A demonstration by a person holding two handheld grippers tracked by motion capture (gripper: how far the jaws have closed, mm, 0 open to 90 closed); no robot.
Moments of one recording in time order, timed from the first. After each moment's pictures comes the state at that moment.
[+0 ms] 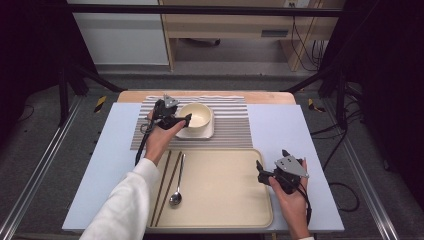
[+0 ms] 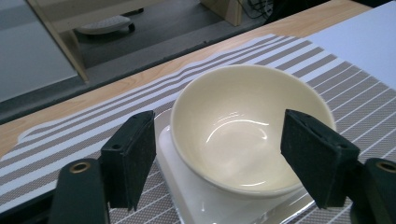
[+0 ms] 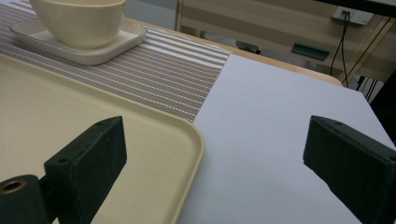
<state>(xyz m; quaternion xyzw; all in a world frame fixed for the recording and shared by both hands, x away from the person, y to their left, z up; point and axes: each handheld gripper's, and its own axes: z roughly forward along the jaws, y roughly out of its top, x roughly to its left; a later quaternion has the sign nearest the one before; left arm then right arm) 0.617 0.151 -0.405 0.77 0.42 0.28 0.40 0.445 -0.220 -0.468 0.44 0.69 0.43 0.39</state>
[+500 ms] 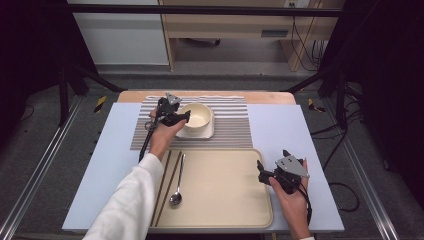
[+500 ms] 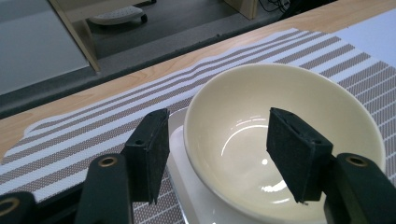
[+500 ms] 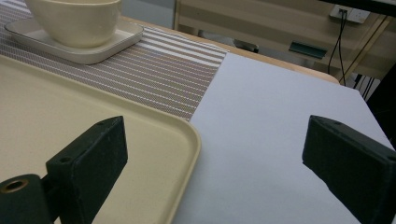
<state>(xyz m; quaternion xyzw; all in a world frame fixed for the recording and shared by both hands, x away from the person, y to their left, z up) 0.639 0.142 -0.414 0.76 0.44 0.29 0.38 0.446 -0.220 -0.468 0.44 0.68 0.42 0.39</state>
